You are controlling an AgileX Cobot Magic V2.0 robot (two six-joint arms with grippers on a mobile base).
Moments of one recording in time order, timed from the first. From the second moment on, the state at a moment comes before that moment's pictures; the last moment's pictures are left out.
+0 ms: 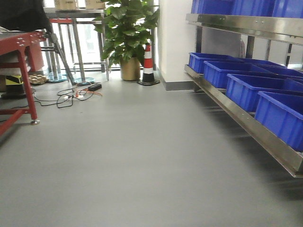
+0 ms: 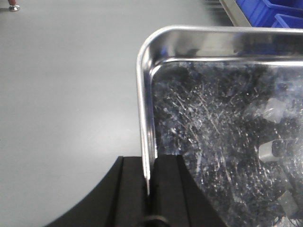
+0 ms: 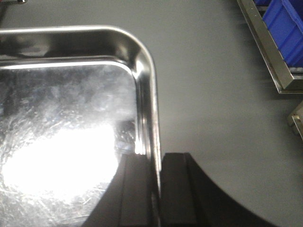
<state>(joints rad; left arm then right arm) -1.30 1.16 -1.20 0.98 1.31 -1.39 1.10 1.22 -1.27 -0.76 1.26 1.18</state>
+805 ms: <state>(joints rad) -1.30 1.16 -1.20 0.98 1.31 -1.39 1.10 1.22 -1.27 -0.76 1.26 1.18</state>
